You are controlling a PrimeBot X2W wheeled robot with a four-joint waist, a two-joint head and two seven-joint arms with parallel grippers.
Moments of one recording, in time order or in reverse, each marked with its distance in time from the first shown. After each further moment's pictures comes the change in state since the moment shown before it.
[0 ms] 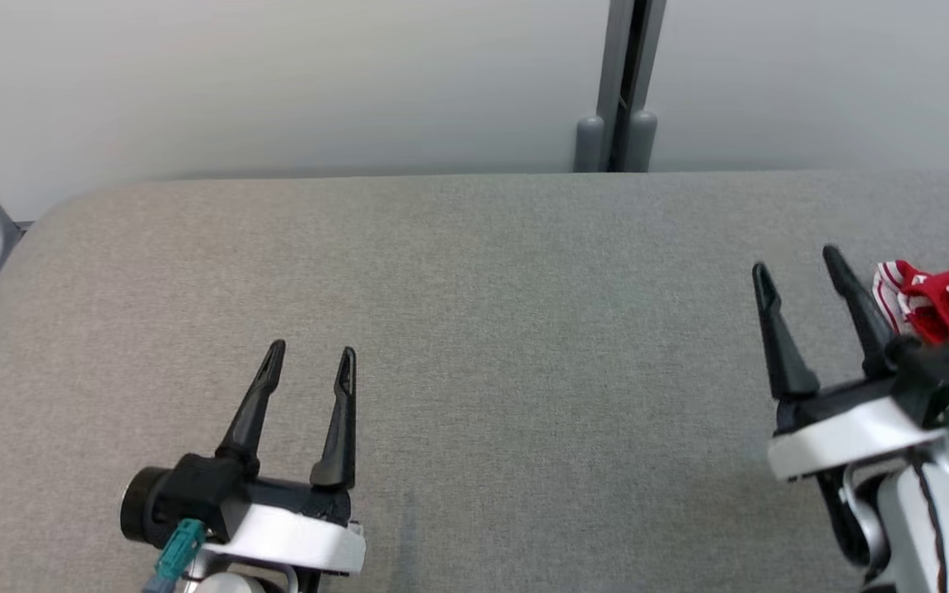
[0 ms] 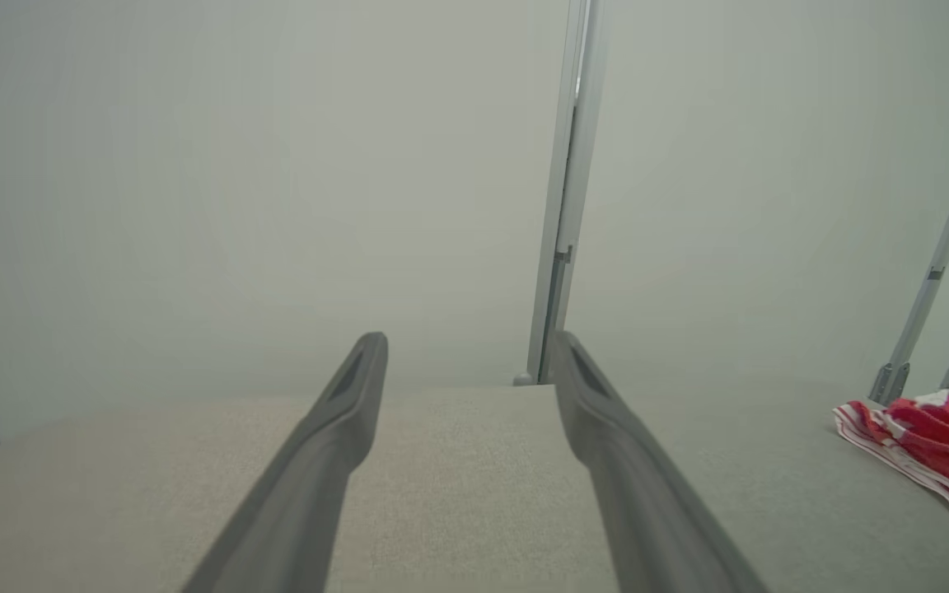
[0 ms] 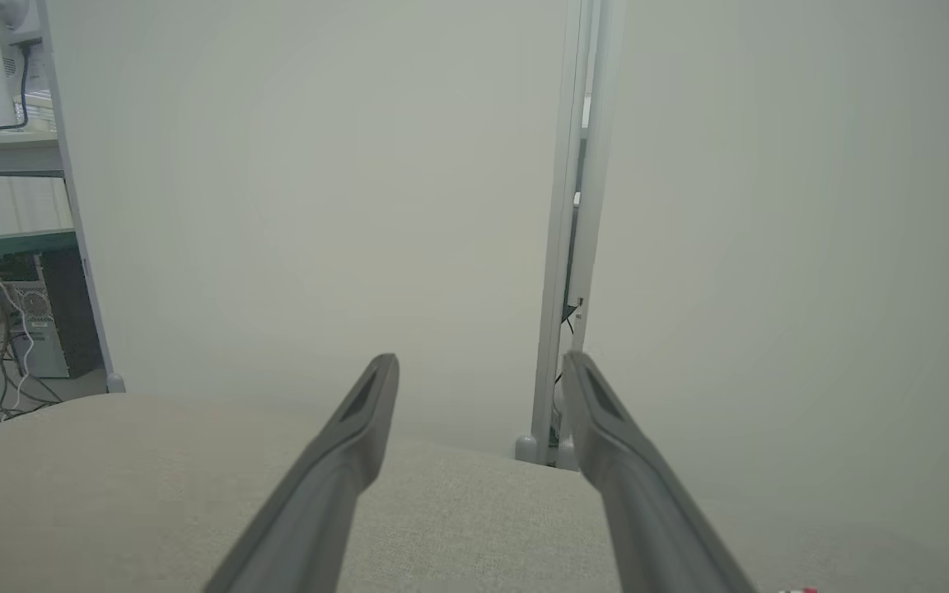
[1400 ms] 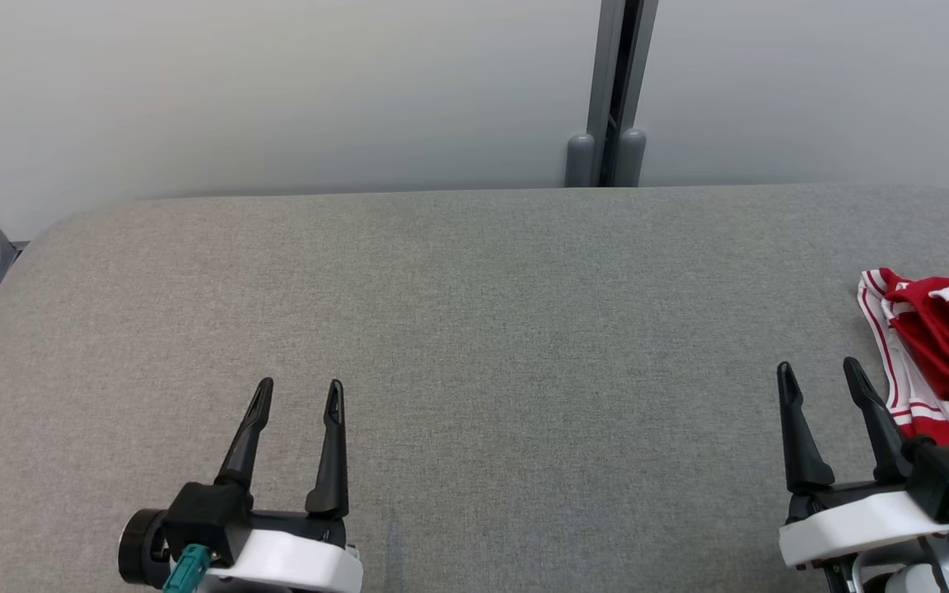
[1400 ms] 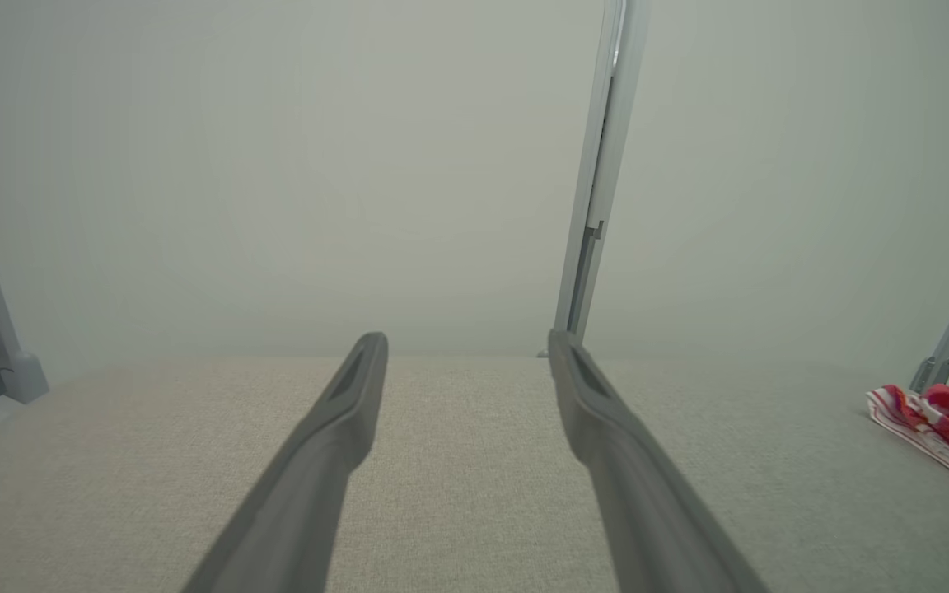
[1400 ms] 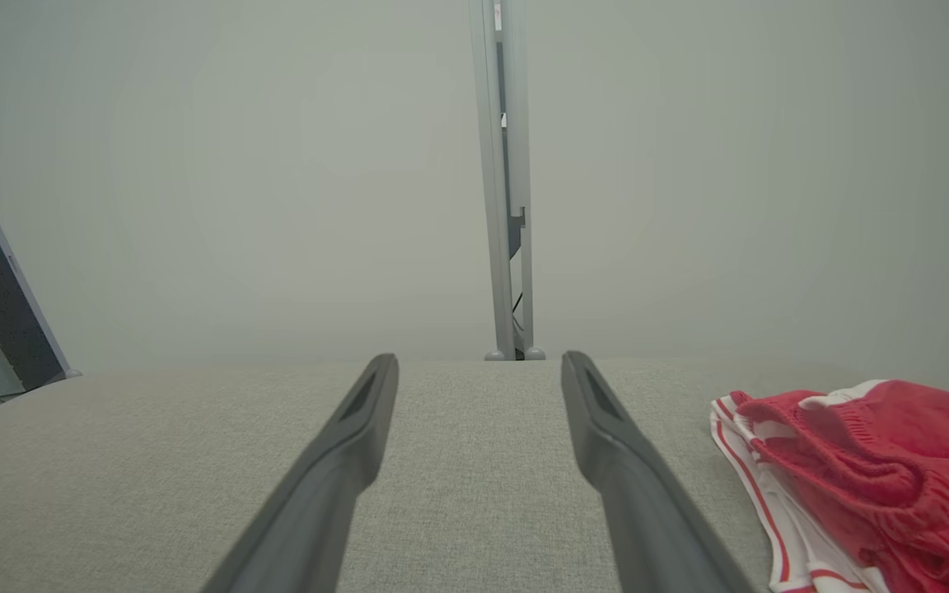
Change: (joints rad) left arm 0.060 0.000 -0.012 0.021 -0.008 0.082 0.000; right arm 0.225 0.098 -0.117 -0.032 -0.002 0.000 0.000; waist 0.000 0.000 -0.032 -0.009
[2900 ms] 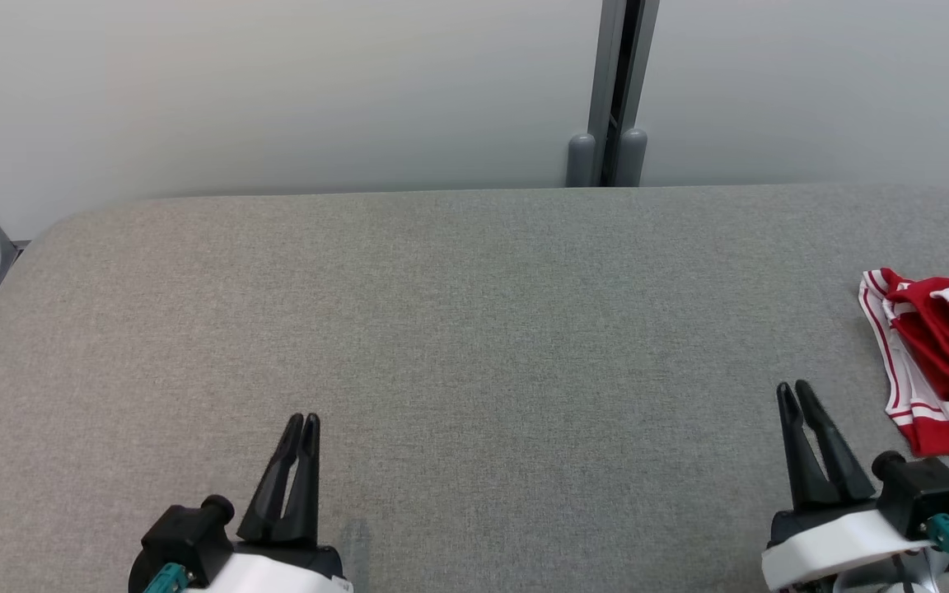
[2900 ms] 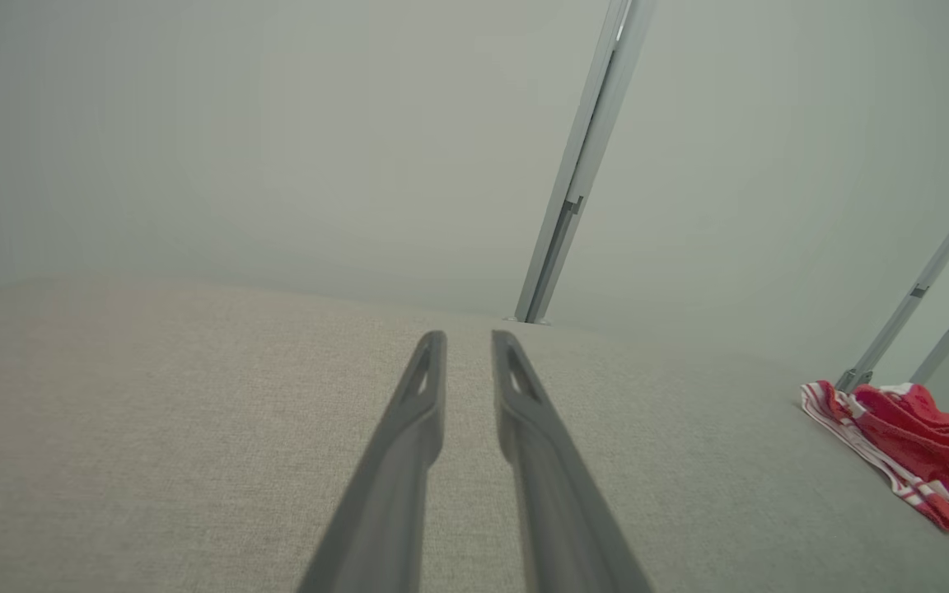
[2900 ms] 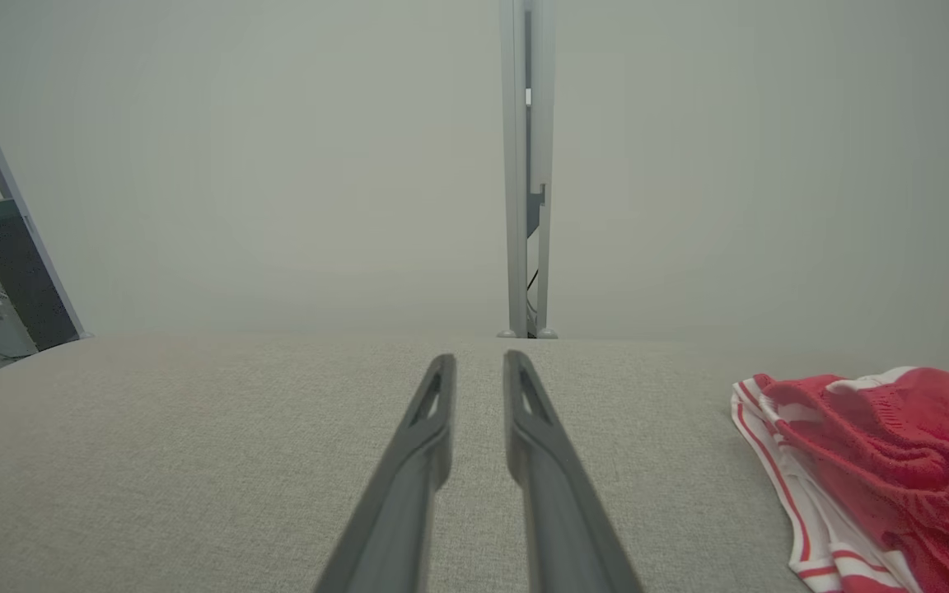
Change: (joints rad) left arm 0.031 -0.002 0.028 0.041 -0.132 -0.114 0.005; right arm 0.014 0.008 0.028 0.004 -0.043 0.000 0.001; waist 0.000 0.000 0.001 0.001
